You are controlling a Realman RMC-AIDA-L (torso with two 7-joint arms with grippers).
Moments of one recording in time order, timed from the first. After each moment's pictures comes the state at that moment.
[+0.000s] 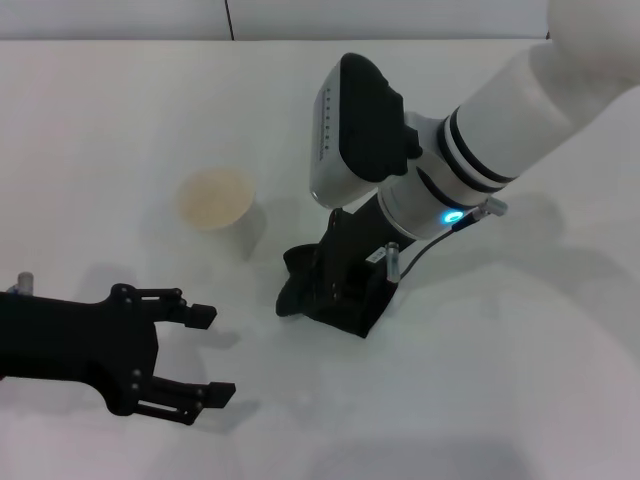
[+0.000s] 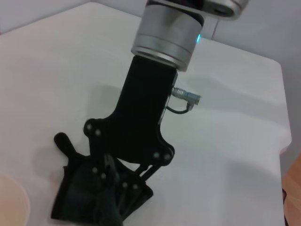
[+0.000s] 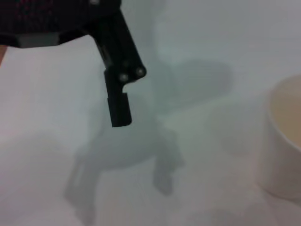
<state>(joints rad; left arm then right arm) -0.22 -2.08 1.10 1.34 2.02 1.80 -1.74 0.96 2.03 -1.89 -0.84 -1.96 -1.08 2.04</state>
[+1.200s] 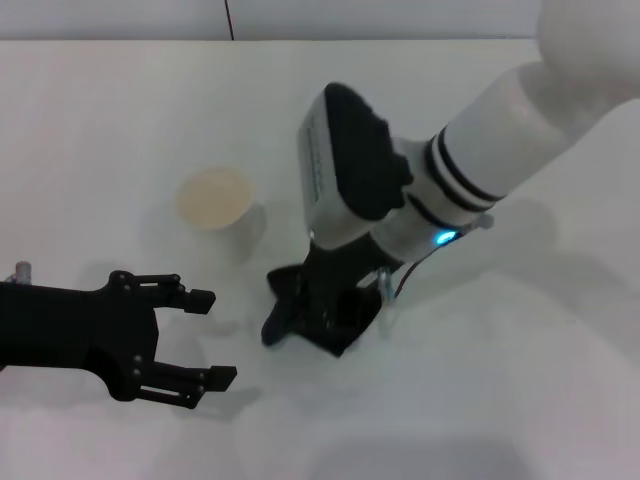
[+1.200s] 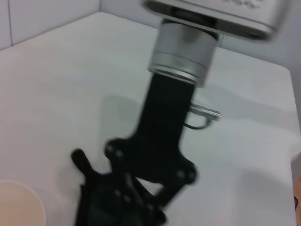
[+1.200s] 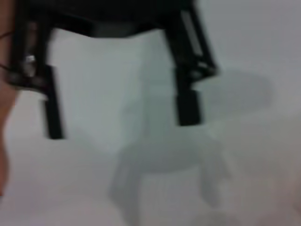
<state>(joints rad) -0.21 -2.08 1.09 1.35 2.01 1.77 -1.73 0.95 2.03 -1.94 -0.85 -1.90 -1.08 1.93</state>
